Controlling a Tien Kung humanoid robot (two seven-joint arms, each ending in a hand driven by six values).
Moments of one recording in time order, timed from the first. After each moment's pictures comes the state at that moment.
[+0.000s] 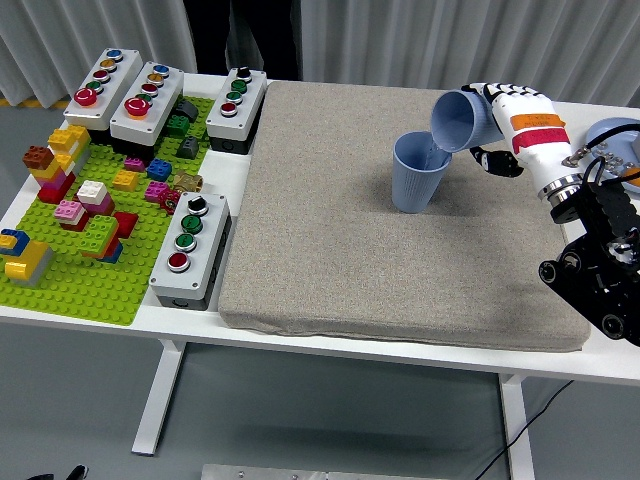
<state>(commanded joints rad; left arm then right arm) -0.14 0.11 -0.89 -0.18 0.58 0.03 0.21 0.84 -0.29 0.52 0.90 -1.80 -0.62 0.00</state>
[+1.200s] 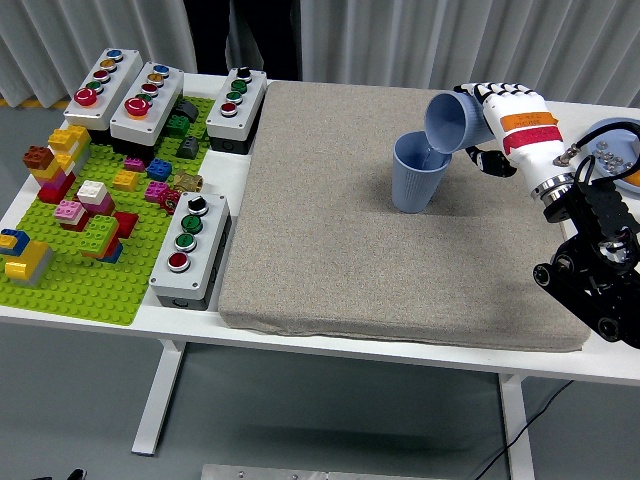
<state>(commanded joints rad) -0.13 0.12 -0.89 -0.18 0.58 0.03 0.21 0.86 -0.28 0.49 0.91 -1.87 -0.62 -0.06</state>
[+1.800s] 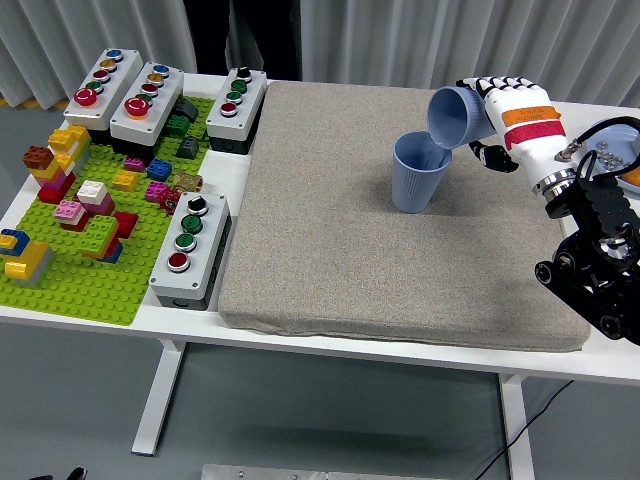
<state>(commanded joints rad) -0.14 0.12 -0.89 -0.18 0.58 0.03 0.21 0.87 -0.29 0.47 0.92 -1.89 -0.63 -0.08</state>
